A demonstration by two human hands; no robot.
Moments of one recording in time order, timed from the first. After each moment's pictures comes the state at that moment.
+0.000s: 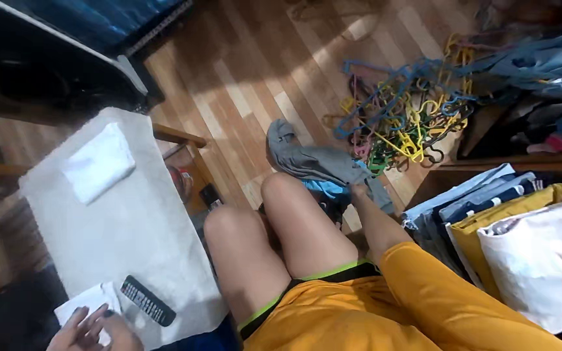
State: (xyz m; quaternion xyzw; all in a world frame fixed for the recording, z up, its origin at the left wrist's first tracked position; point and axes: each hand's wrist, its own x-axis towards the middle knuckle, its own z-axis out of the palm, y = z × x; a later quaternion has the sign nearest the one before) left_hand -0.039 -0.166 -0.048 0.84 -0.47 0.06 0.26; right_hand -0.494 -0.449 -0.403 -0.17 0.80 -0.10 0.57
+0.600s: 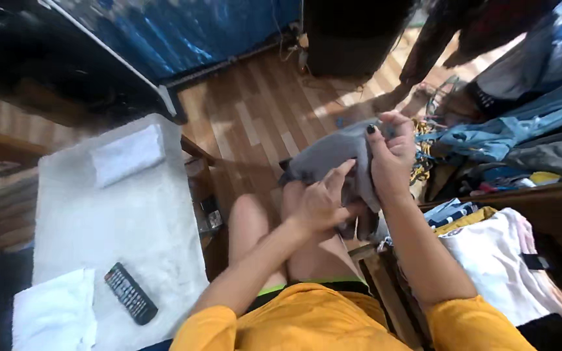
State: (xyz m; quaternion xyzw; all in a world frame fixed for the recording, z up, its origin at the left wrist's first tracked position) left_hand -0.329 -0.413 -0.089 0.47 -0.78 -0.20 0.37; right_hand -0.472 -0.482 -0.056 -0.53 0.39 -0.61 0.44
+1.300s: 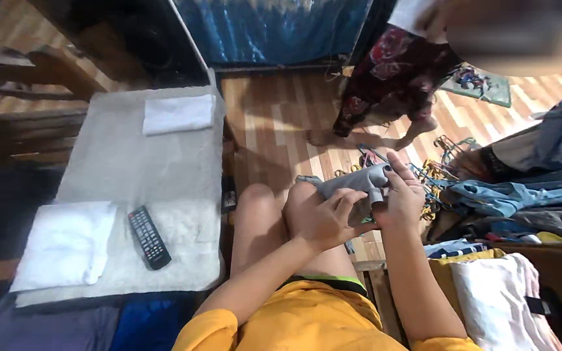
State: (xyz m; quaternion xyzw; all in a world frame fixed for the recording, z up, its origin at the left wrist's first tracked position) left_hand -0.301 -0.332 -0.134 0.51 -0.69 -0.09 0.50; right_hand -0.417 -0.410 -0.064 -0.36 0.46 -0.59 0.56
